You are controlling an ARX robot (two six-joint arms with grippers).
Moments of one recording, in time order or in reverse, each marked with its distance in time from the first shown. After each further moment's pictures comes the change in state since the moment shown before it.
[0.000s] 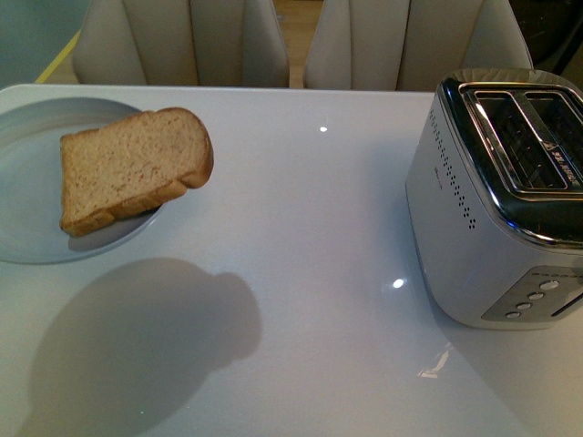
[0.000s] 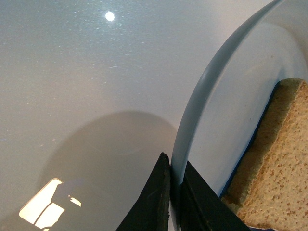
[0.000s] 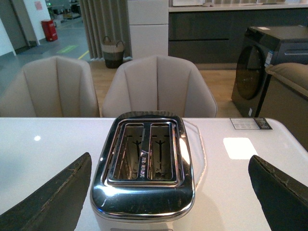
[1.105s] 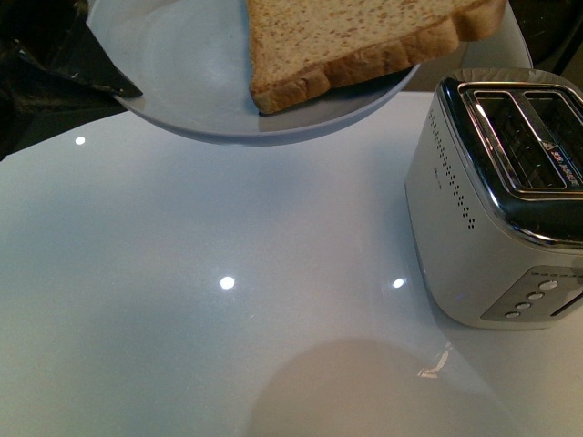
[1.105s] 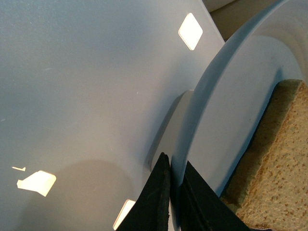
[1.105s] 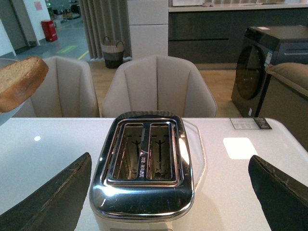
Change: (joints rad) left arm -0.533 -0.220 0.237 -0.336 -0.105 -0.316; right arm 0.000 0.000 0.000 0.000 0.000 0.000
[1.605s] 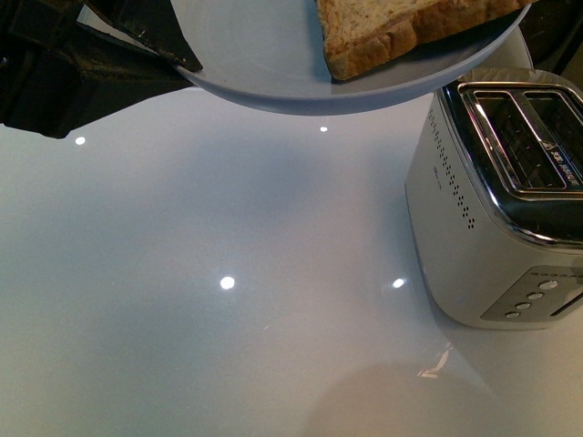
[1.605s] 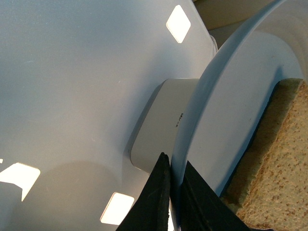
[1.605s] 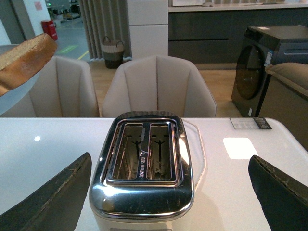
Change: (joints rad) left arm -0.064 0.000 0.032 0.002 0.002 -0.077; right arm 0.000 0.000 0.000 0.000 0.000 0.000
